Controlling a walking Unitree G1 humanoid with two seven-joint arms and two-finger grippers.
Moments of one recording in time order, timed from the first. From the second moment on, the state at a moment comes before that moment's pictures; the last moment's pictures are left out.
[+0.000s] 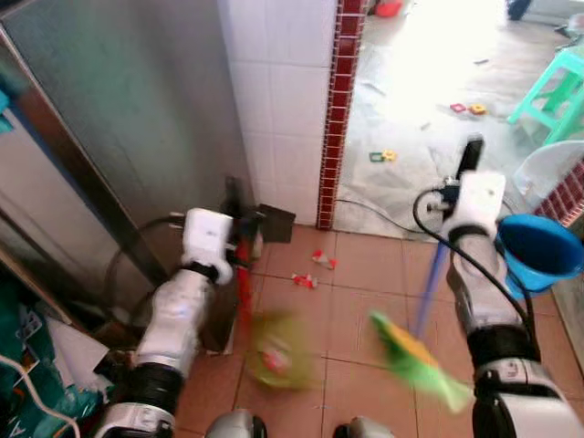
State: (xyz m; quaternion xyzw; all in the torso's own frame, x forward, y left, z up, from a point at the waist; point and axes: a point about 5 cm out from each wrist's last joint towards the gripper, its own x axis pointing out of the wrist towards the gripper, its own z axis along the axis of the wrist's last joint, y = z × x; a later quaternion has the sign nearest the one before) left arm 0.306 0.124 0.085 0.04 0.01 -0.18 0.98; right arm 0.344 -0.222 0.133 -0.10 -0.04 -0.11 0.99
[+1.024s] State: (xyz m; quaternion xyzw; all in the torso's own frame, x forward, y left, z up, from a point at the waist) left arm 0.295 0.113 0.084 0.00 0.02 -0.19 0.98; right arm 0.342 -0.207 0.119 -0.04 -0.03 -0.11 0.99
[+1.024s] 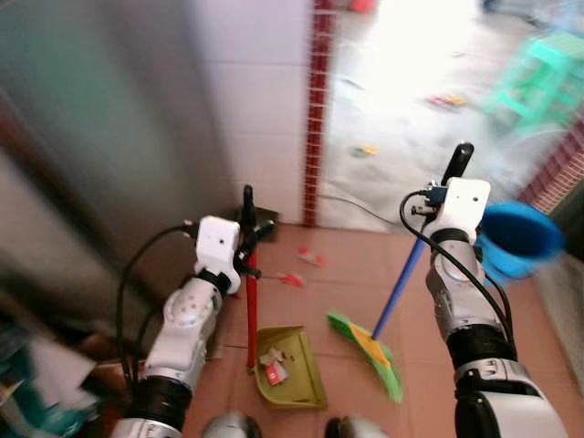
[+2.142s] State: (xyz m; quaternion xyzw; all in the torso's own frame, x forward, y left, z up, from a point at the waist) left arm 0.310 0.118 0.101 -0.03 -0.02 -0.16 0.99; right arm 0.326 -0.233 0.114 -0.11 -0.03 -0.13 0.98
